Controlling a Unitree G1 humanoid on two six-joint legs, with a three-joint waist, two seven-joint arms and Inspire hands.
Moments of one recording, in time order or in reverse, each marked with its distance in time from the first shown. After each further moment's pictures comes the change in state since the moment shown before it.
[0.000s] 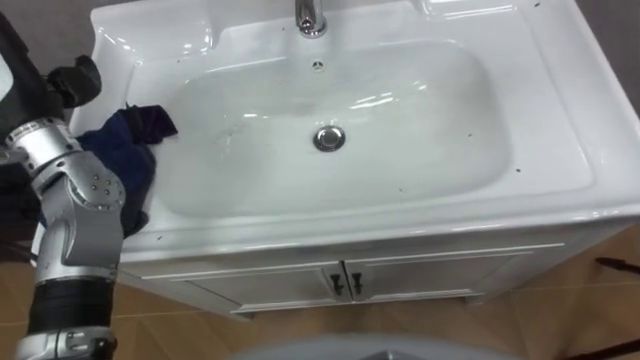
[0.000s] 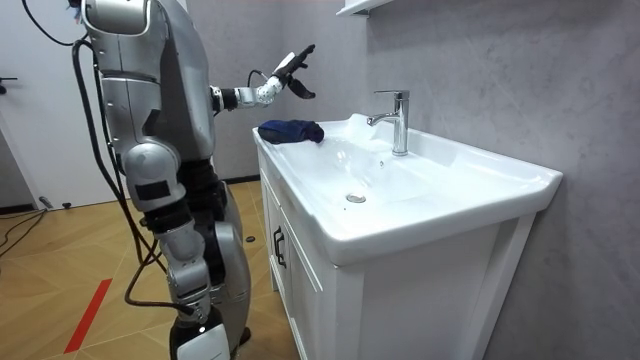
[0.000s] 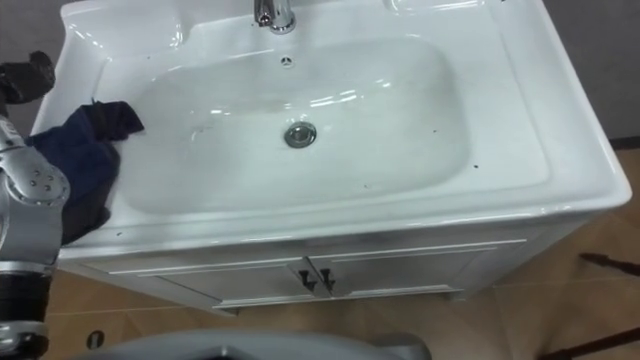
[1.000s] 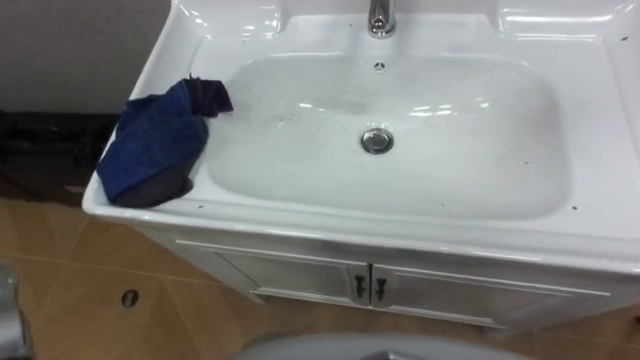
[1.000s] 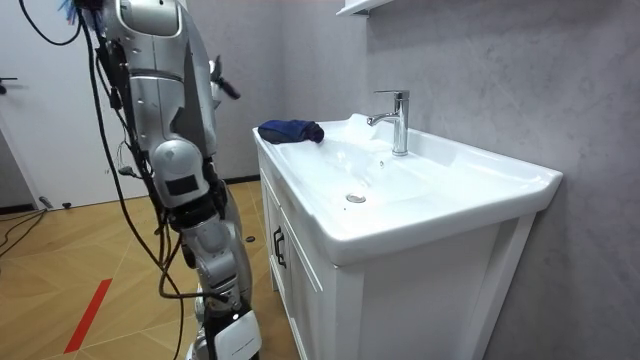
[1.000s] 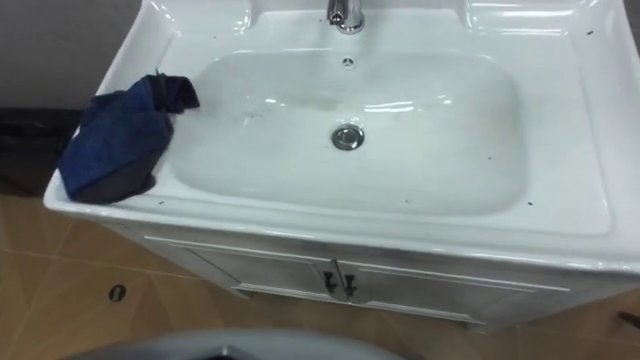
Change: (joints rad) left arm 0.311 0.015 0.376 0.171 -0.482 -0.046 0.133; right arm 0.065 -0.010 -0.078 -0.059 0.045 -0.012 0.003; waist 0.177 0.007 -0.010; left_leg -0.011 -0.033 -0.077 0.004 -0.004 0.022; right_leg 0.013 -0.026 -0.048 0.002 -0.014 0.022
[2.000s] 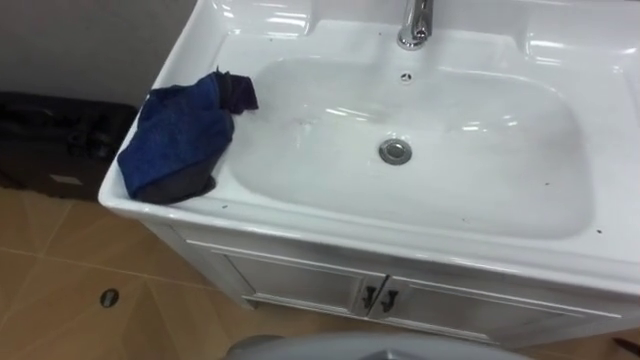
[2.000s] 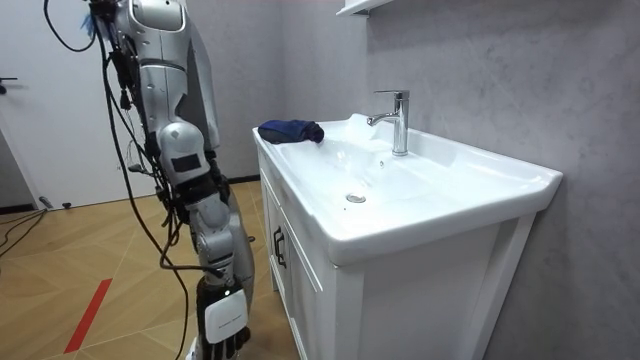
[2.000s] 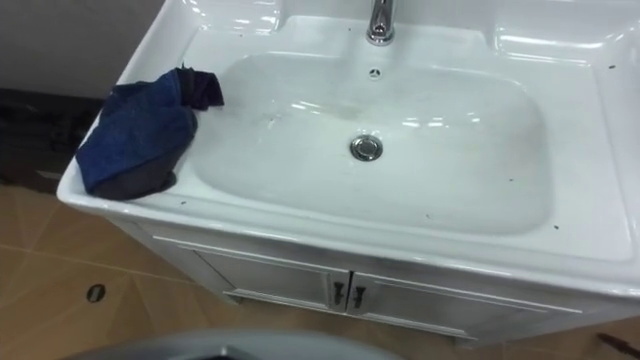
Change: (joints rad) left arm 0.012 -0.154 -0.396 0.760 -0.144 0.091 -0.606; right arm 0.002 0.023 0.041 -0.005 0.080 0.074 0.150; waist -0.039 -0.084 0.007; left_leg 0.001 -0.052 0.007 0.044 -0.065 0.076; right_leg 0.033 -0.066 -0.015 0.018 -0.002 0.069
